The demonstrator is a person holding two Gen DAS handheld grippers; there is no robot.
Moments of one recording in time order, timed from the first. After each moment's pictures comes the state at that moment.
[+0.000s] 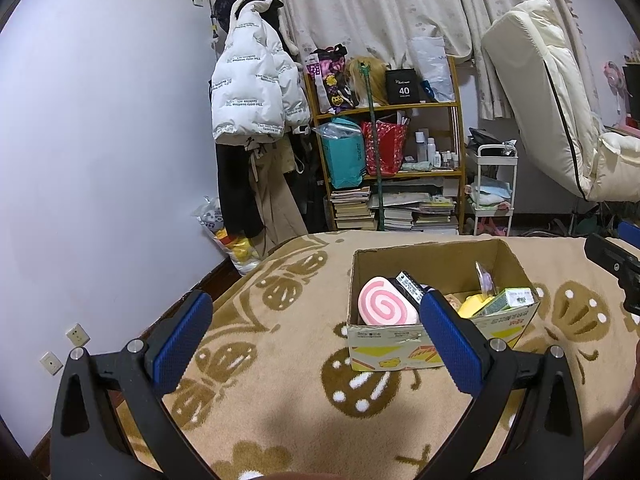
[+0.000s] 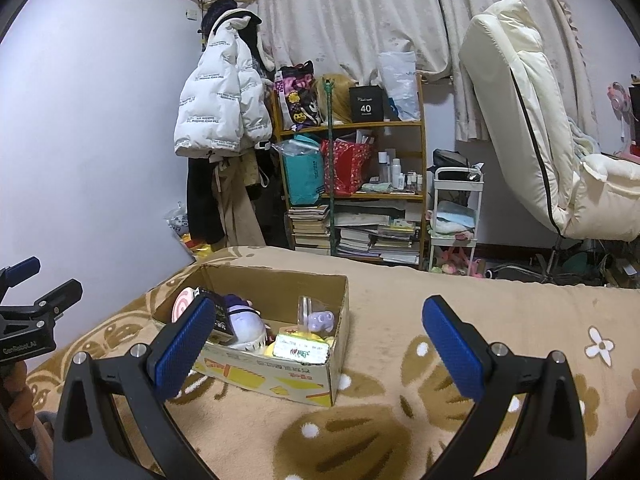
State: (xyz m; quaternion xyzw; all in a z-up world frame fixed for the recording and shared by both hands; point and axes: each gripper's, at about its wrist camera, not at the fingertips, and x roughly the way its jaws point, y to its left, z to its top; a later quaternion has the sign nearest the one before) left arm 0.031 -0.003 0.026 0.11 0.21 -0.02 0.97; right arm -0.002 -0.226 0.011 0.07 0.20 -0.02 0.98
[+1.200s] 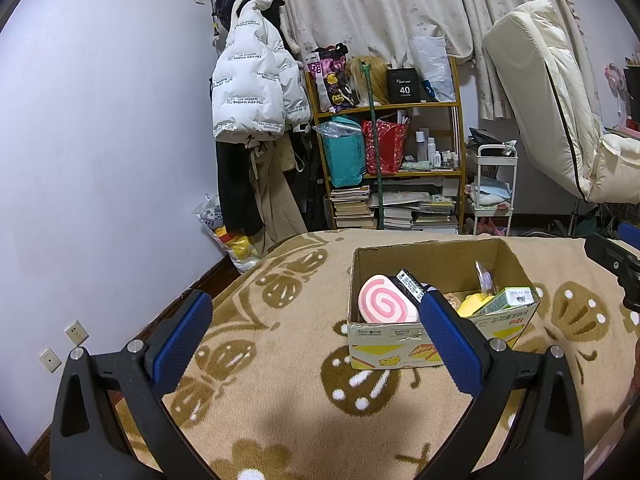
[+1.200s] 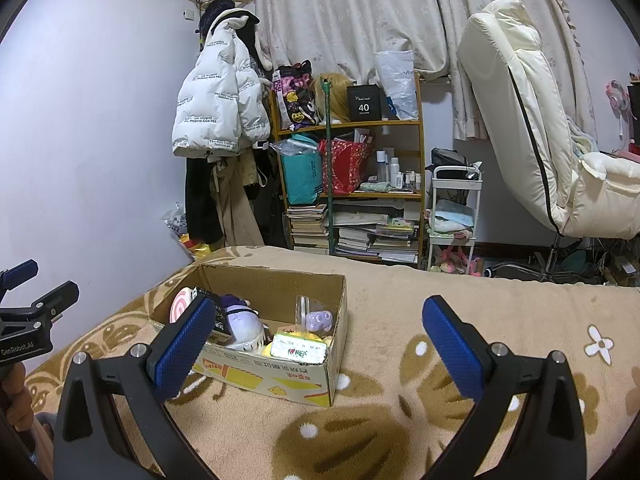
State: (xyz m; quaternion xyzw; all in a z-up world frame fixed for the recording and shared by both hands) left arm 0.030 -0.003 0.025 0.10 0.22 -0.02 0.97; right arm -0.002 -0.228 0.011 0.07 0.20 -0.02 0.98
